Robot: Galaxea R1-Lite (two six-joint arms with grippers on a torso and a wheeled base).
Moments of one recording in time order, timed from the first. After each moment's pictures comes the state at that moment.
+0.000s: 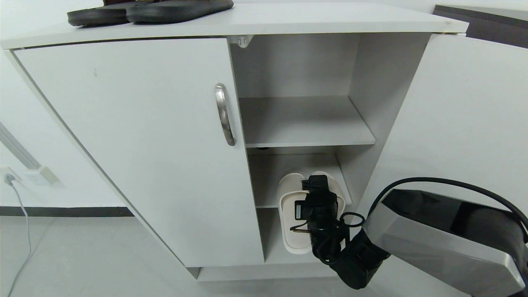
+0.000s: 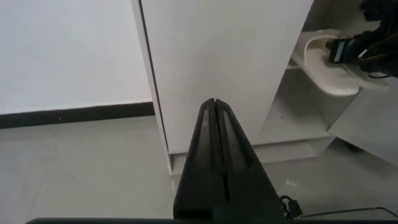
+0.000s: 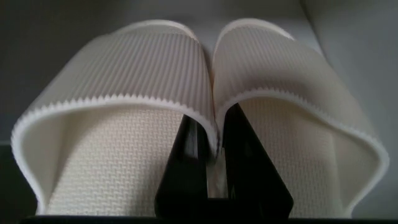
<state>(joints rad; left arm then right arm) 0.00 0.00 0.00 0.01 -0.07 0.01 0.76 2.43 -1.15 -1.15 -0.72 0.13</state>
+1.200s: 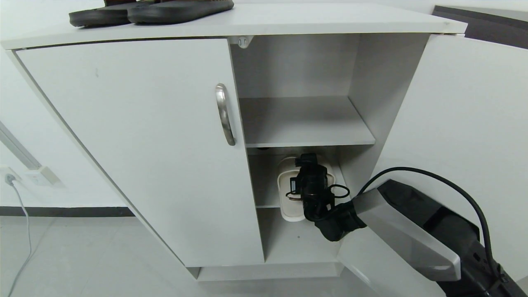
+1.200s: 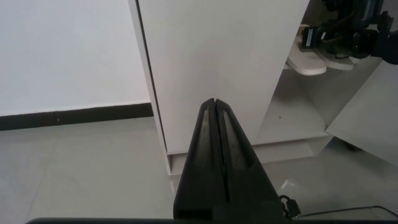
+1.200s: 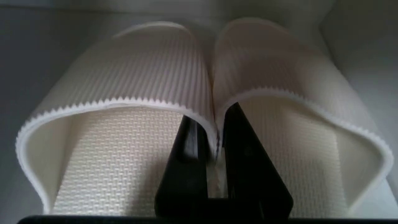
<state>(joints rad) 0.00 0.00 0.00 0.01 -0.07 0.01 0.64 2.62 -1.71 -0.82 -0.62 0.04</state>
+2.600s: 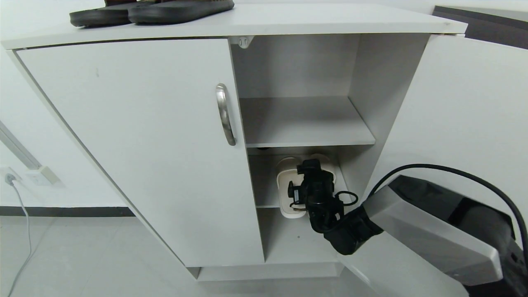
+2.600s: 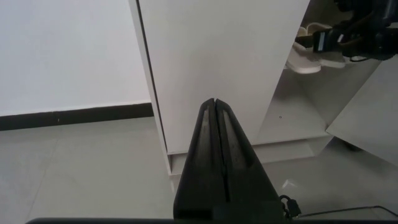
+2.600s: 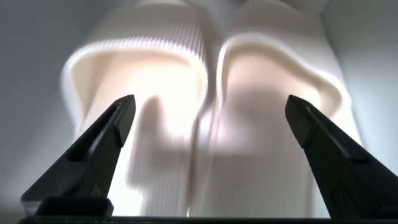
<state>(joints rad) 0.00 0.00 0.00 0.01 -0.07 0.01 0.69 2.46 -1.39 -0.91 -0.60 0.05</state>
